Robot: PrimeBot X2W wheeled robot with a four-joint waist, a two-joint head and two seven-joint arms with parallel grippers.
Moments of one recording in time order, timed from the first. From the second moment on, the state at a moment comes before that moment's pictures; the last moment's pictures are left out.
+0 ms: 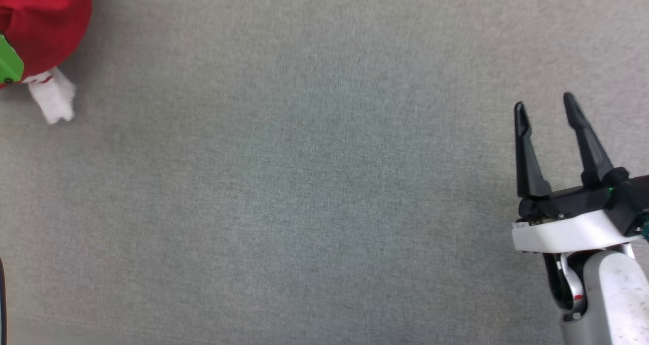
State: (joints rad) left arm -0.93 0.58 -0.10 0.65 -0.55 -0.13 0.18; right arm -0.21 -0.13 0.06 -0.11 0.14 0.13 -0.25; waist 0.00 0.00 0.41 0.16
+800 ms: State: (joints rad) left arm -0.98 0.56 -0.53 0.28 -0.45 -0.13 0.04; right arm -0.16 -0.05 0.03 -0.06 0.18 0.13 -0.25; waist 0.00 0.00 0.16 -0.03
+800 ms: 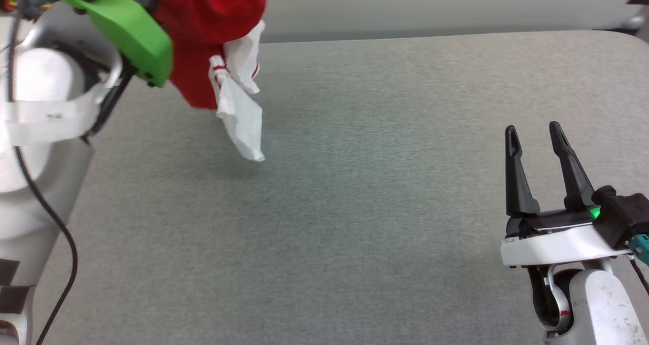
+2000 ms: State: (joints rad) left arm -0.72 0.11 -1.06 0.65 -0.60 -0.10 -0.25; right arm -0.14 -0.05 -0.04 -0.03 0.20 0.13 -0.26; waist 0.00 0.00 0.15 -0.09
